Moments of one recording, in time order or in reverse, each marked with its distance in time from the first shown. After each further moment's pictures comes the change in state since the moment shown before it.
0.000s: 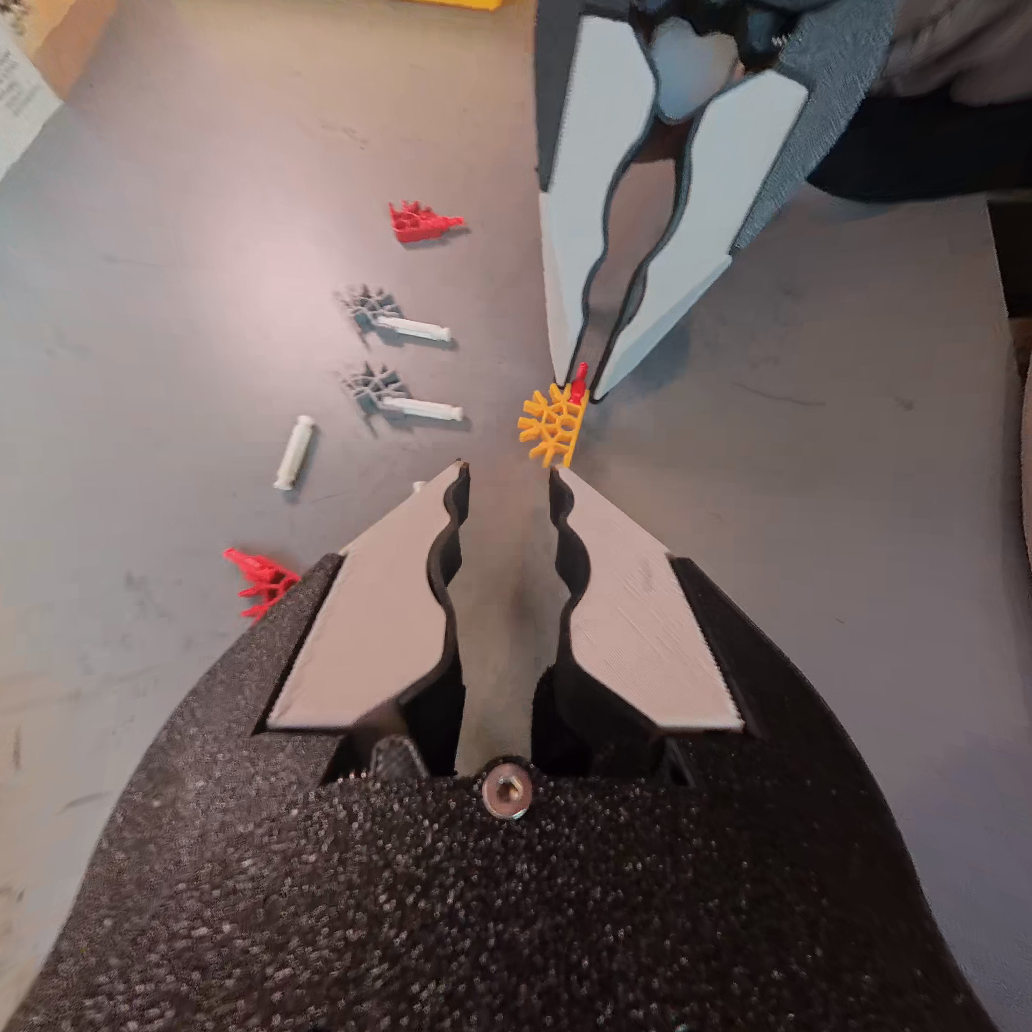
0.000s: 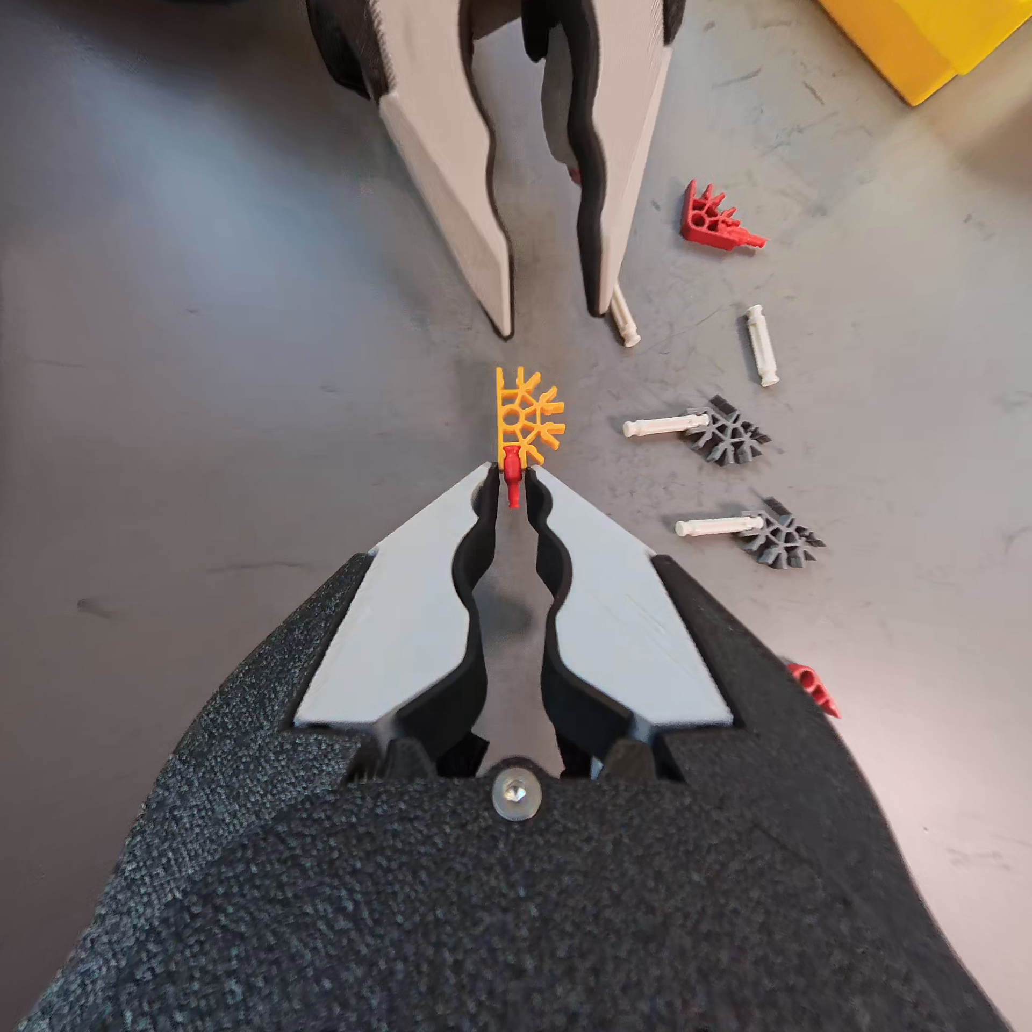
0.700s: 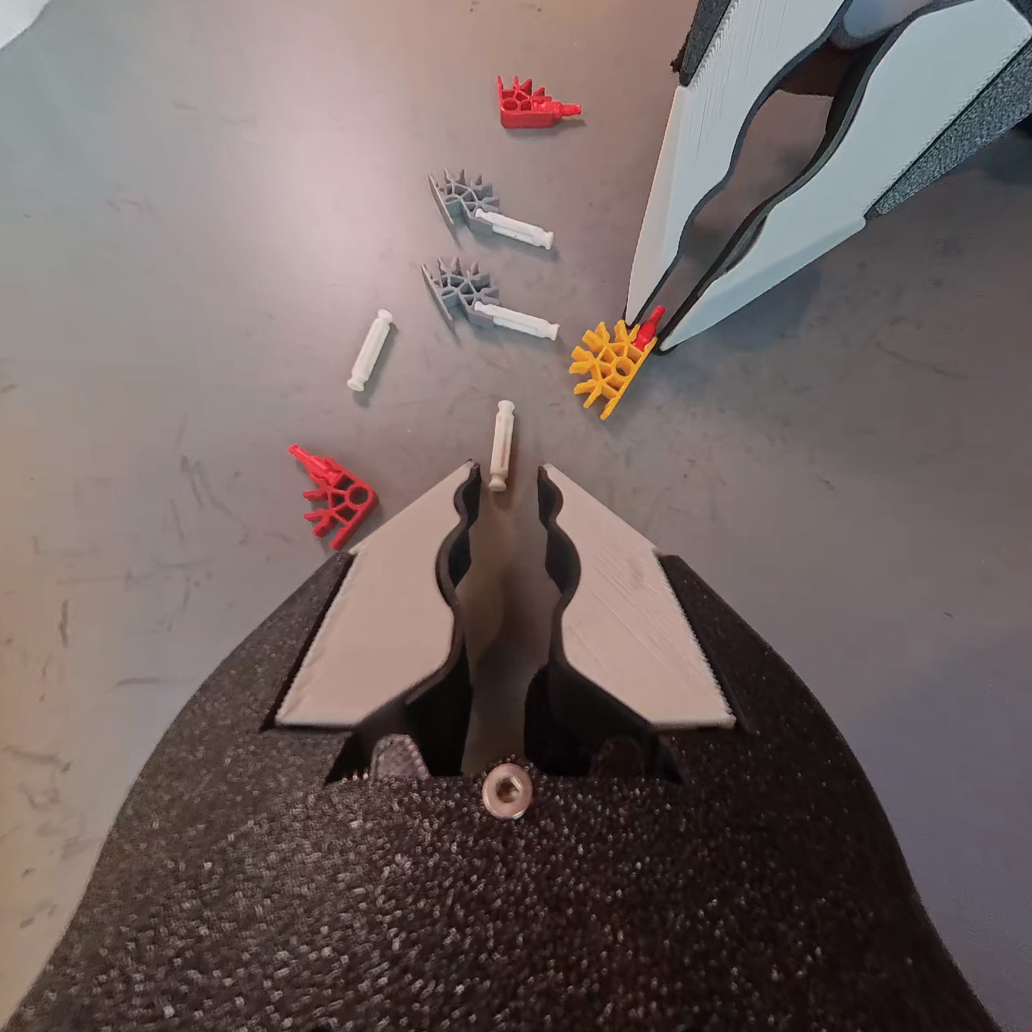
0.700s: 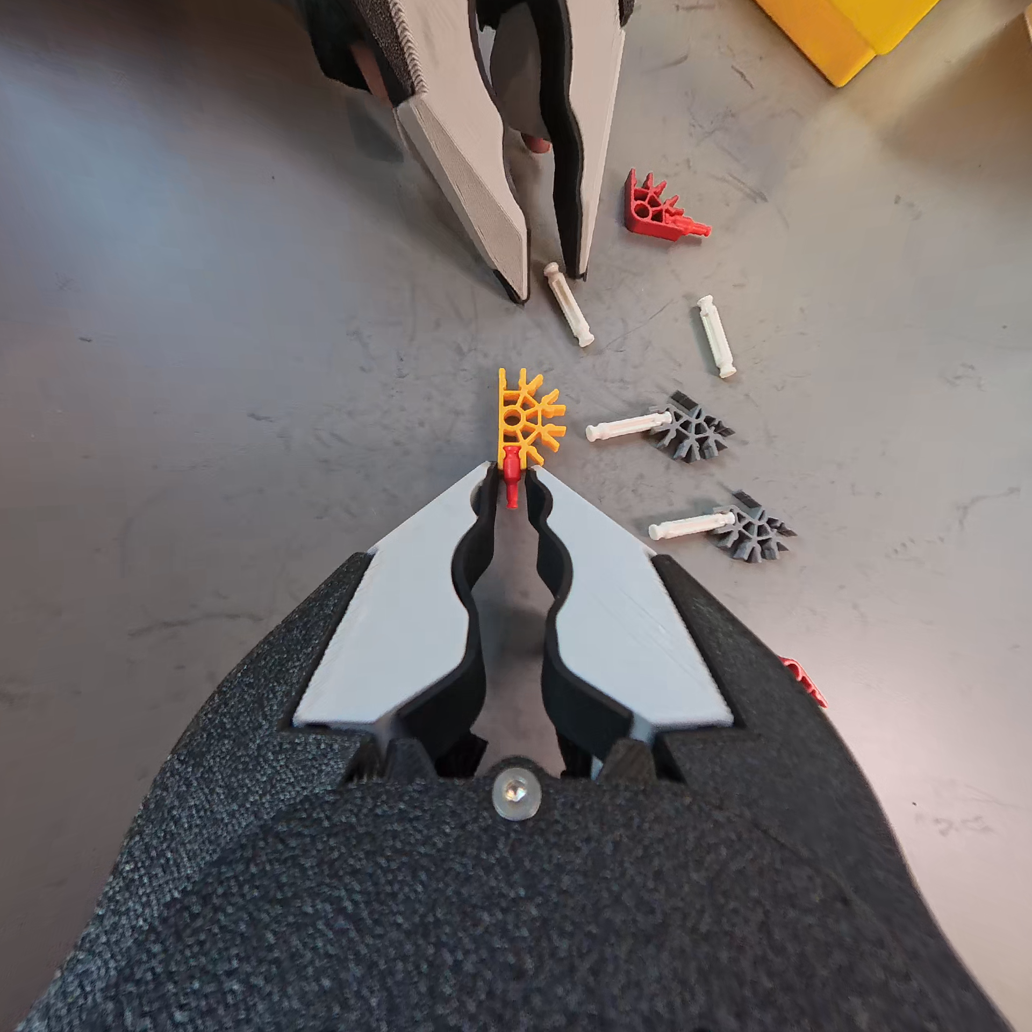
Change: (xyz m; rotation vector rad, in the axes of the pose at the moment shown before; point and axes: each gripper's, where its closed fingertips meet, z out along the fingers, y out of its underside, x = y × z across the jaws) left arm -0.028 0.032 0.000 -0.109 -0.084 -0.093; right arm 0.014 0.001 0.011 -0.012 0.112 0.037
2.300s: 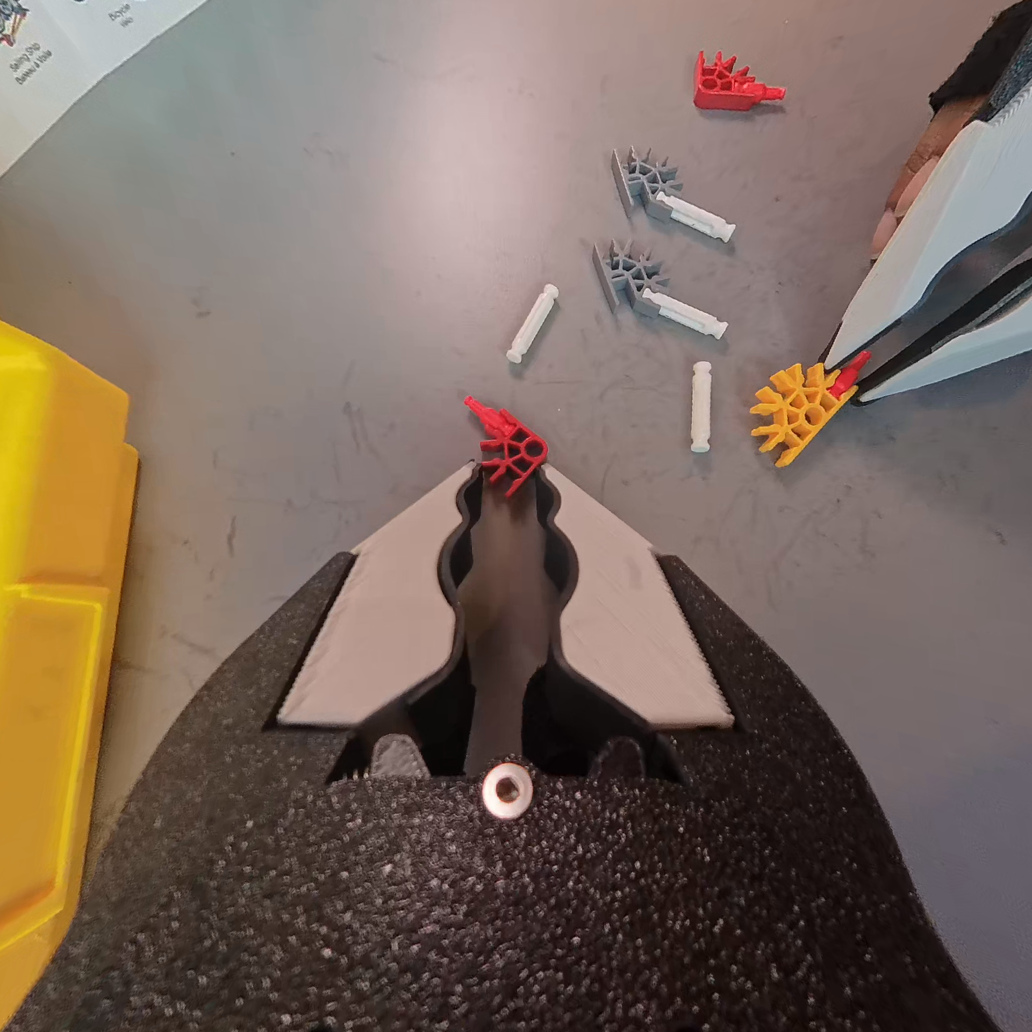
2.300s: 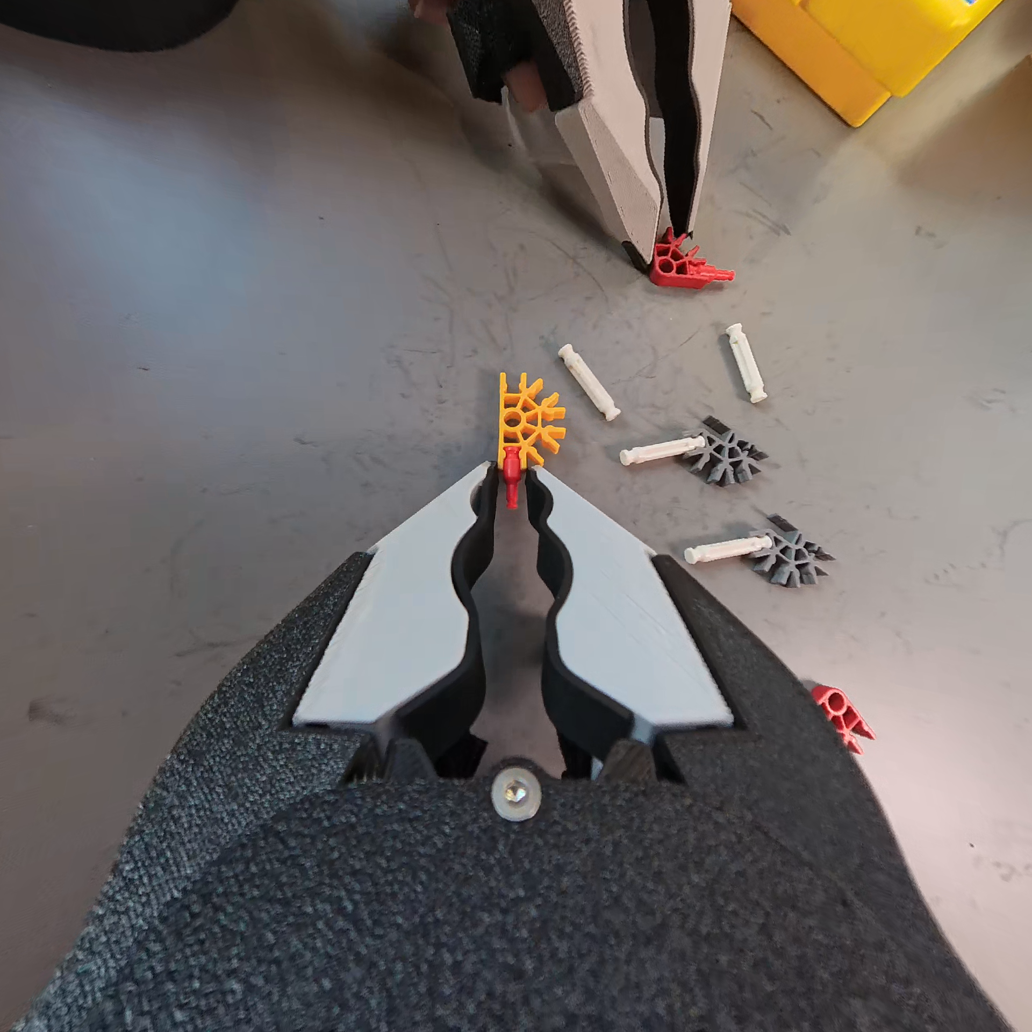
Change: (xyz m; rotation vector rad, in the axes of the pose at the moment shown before) left arm -0.050 0.007 -0.010 -0.038 -0.178 -0.086; right arm -0.013 -0.008 0.002 0.055 -0.021 0.010
